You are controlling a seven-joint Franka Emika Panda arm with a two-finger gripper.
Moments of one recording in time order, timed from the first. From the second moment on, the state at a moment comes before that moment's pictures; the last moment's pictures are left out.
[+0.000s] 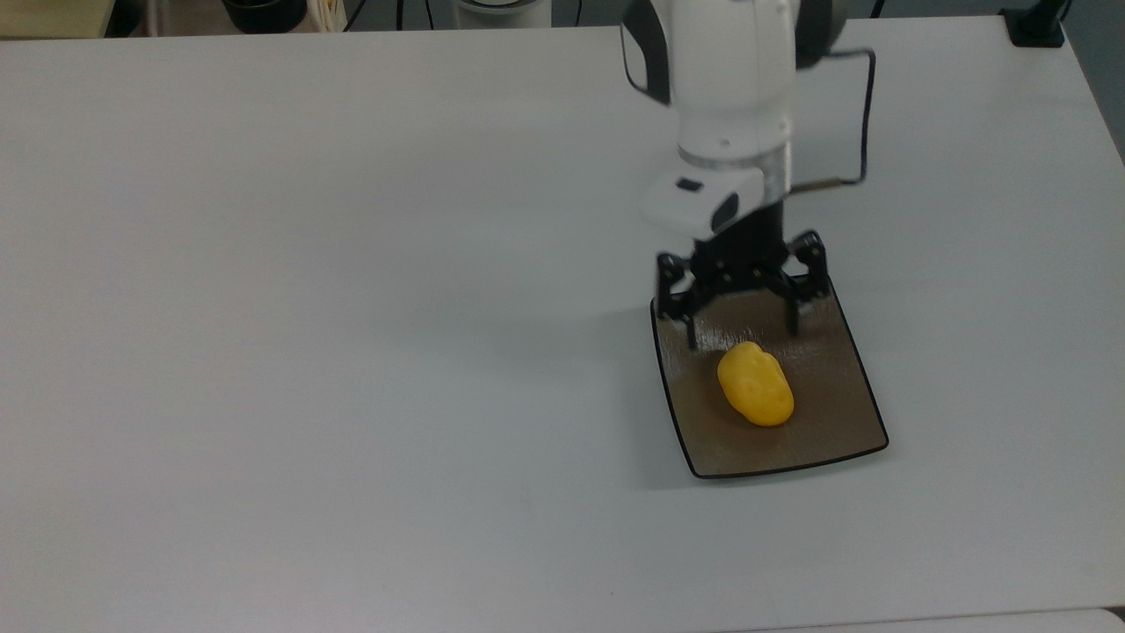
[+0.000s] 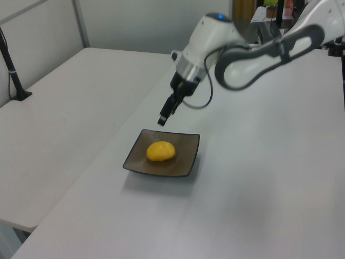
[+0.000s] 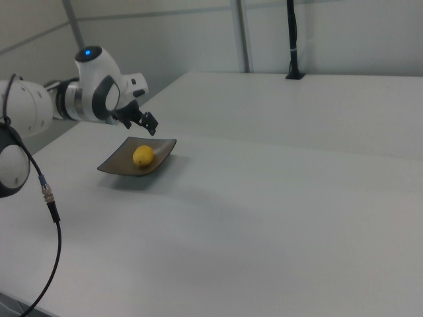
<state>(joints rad) 0.43 0.53 -0.04 -1.44 0.07 2.45 0.24</state>
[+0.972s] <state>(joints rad) 0.19 0.01 -0.10 -1.58 0.06 1.66 0.32</state>
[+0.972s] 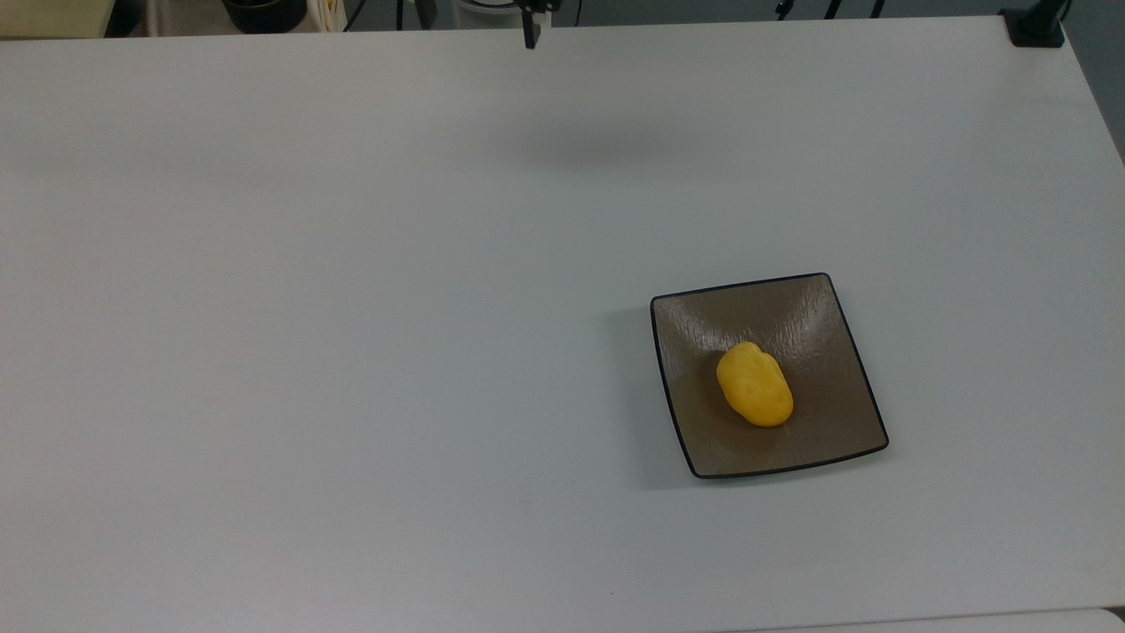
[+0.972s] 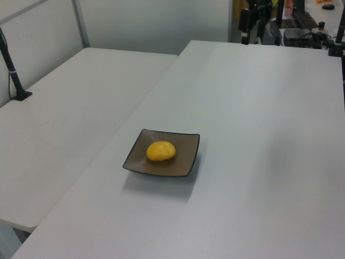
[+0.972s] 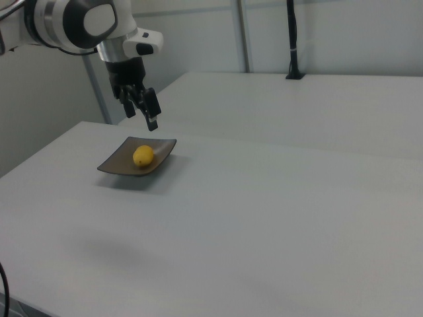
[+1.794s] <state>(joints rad) 0.13 -0.04 -0.03 -1.67 0.06 1.75 0.07</state>
